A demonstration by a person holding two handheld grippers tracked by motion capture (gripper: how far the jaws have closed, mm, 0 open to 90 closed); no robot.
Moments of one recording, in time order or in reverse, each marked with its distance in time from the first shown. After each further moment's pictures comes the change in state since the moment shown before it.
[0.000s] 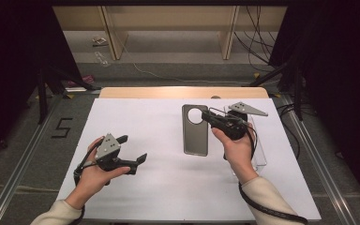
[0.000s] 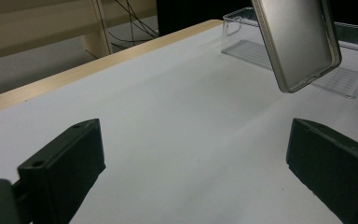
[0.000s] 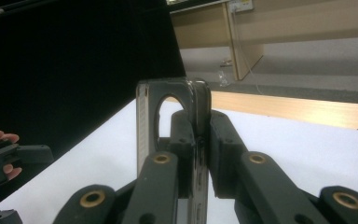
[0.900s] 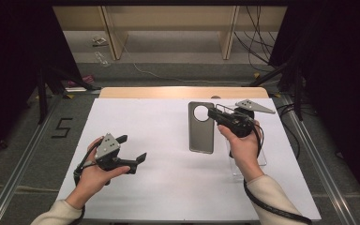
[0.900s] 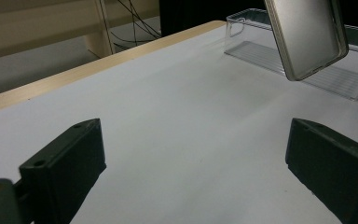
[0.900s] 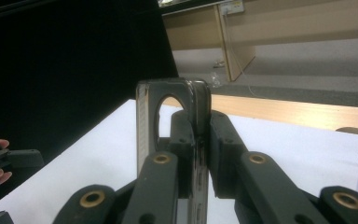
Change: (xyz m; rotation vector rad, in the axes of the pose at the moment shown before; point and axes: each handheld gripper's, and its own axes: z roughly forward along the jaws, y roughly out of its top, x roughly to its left) left arm 0.002 -0.001 0.000 -0.003 0.007 -0.012; right arm -0.012 0.008 -0.010 -0.001 -0.027 0.003
